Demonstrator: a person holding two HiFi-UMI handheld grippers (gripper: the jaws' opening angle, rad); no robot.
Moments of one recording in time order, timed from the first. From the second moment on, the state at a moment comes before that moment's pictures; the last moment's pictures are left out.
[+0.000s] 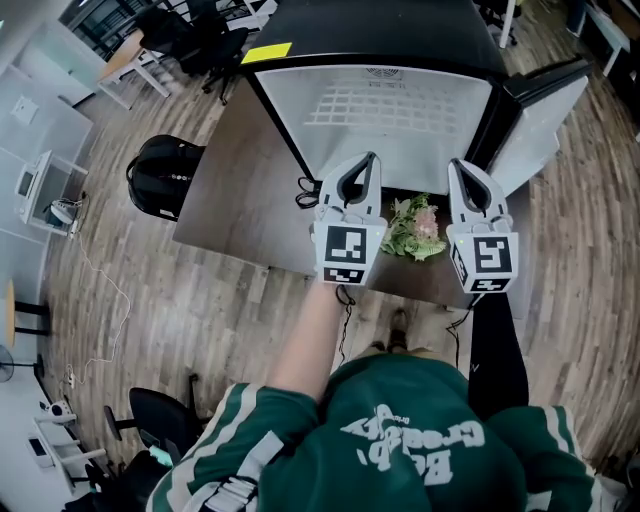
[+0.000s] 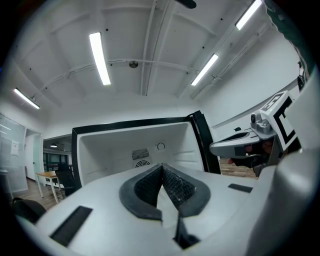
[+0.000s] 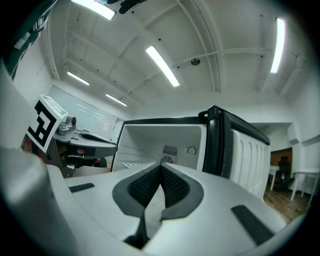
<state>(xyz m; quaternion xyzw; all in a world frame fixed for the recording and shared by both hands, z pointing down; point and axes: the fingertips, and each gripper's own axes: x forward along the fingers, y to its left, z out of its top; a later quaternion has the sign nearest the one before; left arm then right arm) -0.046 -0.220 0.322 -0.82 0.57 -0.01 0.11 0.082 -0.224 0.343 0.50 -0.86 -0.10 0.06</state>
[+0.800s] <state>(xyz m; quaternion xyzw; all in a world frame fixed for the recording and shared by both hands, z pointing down) -0.086 -0.295 0.381 -0.73 0.51 0.33 -0.31 0.082 -0.281 0.349 0.49 -0.86 -0.11 0.04</state>
